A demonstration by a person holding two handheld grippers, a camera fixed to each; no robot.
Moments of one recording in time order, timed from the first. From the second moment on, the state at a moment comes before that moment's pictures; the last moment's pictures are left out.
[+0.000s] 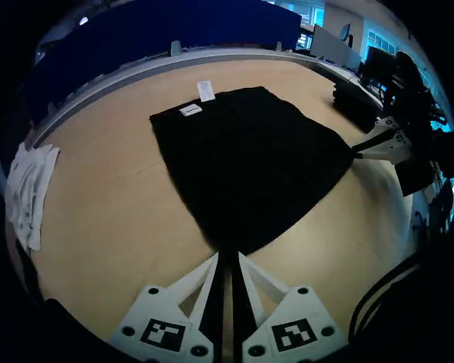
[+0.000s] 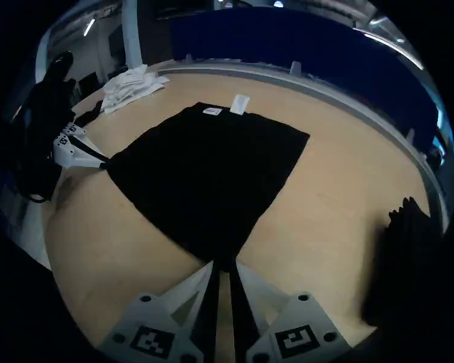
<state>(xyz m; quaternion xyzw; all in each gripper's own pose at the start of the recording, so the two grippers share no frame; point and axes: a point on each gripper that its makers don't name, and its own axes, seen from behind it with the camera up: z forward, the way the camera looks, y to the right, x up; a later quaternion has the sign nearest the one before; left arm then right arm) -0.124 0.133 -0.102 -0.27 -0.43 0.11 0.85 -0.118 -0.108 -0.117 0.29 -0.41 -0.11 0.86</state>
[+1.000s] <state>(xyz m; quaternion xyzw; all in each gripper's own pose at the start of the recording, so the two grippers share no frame) -0.022 0.131 -0.128 -0.26 -0.42 0.04 0.87 -0.006 -0.109 -0.131 0.30 -0.38 -0.12 0.87</state>
